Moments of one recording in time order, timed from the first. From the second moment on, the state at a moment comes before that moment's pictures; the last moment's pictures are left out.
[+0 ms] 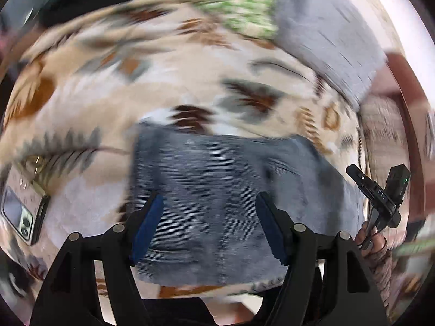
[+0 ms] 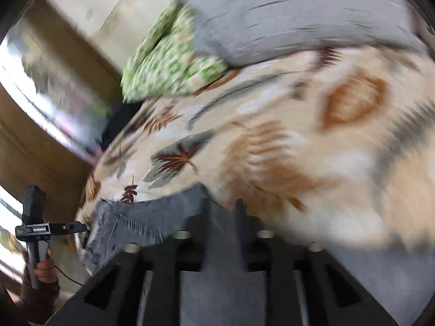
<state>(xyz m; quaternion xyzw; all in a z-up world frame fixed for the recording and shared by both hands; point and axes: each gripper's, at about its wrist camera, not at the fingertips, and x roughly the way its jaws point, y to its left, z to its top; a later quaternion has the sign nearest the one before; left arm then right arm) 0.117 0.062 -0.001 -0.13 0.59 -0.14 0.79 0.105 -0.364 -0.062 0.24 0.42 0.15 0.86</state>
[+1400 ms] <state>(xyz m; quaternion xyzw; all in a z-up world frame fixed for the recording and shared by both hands) 0.132 -0.535 -0.091 0.21 0.68 -0.41 0.57 -0.144 -0.565 -0.180 0.56 0.21 0.09 0.80</state>
